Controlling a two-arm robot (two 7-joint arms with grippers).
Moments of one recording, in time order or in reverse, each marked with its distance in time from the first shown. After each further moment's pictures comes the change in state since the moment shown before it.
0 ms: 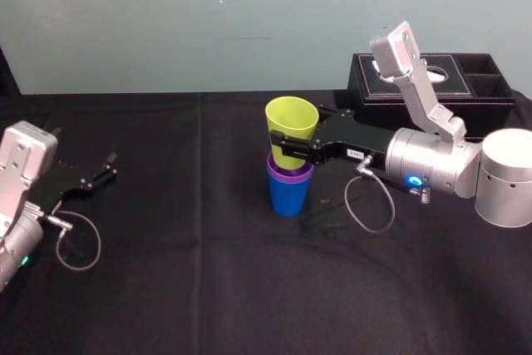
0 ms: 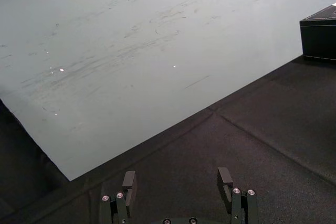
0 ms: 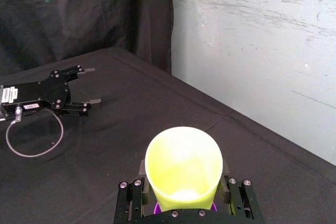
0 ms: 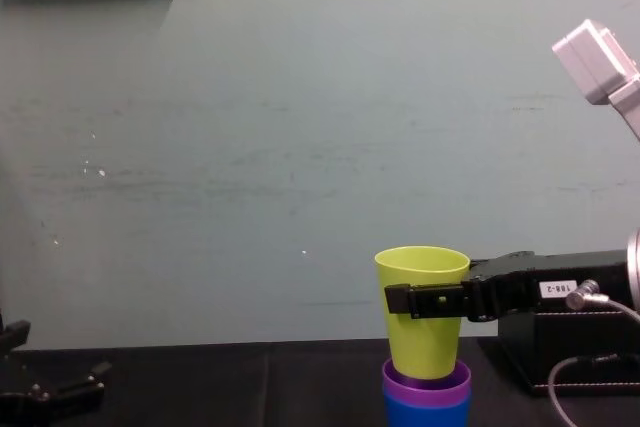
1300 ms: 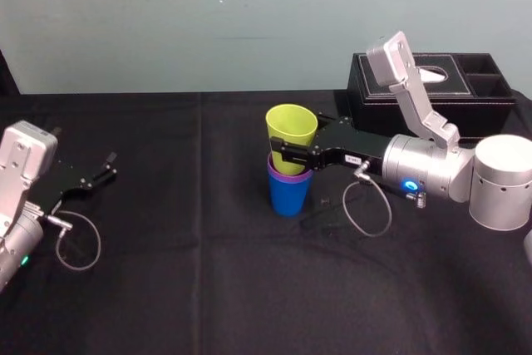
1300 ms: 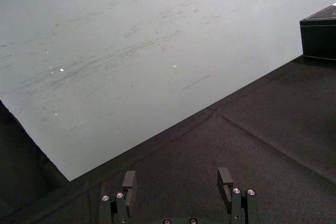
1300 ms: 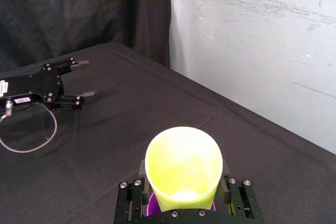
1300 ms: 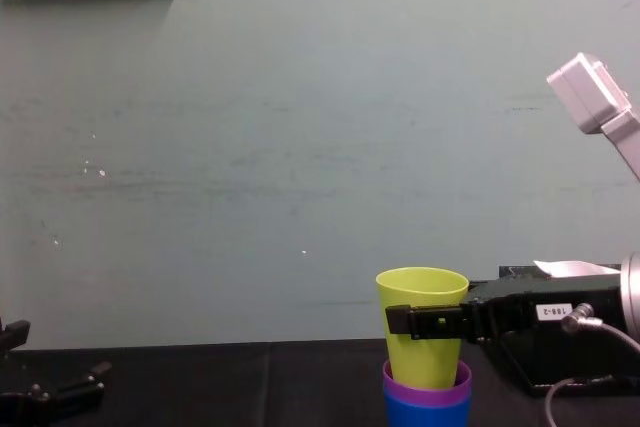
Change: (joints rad) left arm 0.000 0.000 0.000 0.000 0.000 0.000 0.000; right arm 0.013 -0.029 -0.003 0.079 -0.012 -0.027 0.025
